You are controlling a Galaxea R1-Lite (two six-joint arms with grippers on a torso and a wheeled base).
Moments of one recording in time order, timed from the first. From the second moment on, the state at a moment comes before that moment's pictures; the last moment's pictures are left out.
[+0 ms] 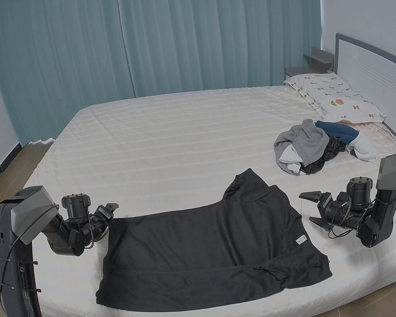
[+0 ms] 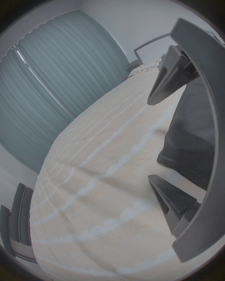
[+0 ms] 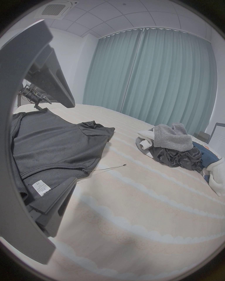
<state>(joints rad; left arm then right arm) 0.03 2.50 -1.10 -0.88 -0.11 -0.81 0.04 2.37 -0.61 -1.36 0.38 1.06</state>
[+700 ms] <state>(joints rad) 0.03 2.54 -1.09 -0.95 -0.07 -0.69 0.04 2.37 -0.61 -1.36 0.38 1.06</state>
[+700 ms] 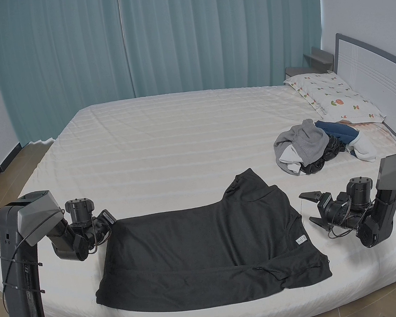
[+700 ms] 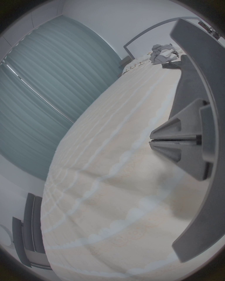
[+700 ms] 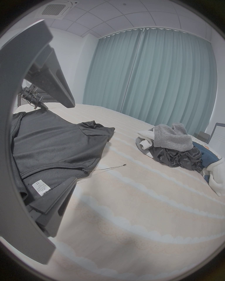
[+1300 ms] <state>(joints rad) 0.03 2.56 -1.08 -1.01 -0.04 -0.74 0.08 2.39 -0.70 -1.29 0.35 0.98</state>
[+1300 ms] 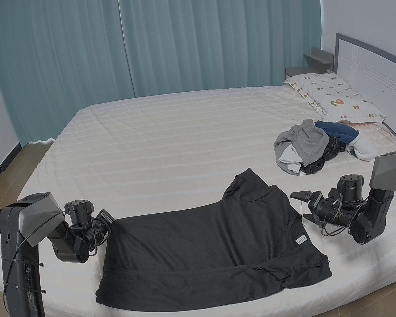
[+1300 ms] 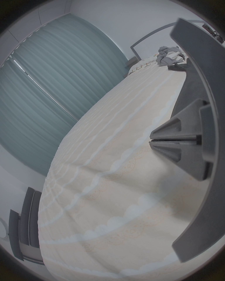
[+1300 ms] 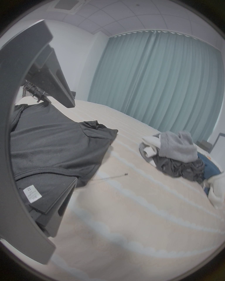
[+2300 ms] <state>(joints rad) 0.03 2.55 -1.06 -1.01 -0.05 -0.76 0.20 2.63 -1.55 -0.64 0.04 0.65</state>
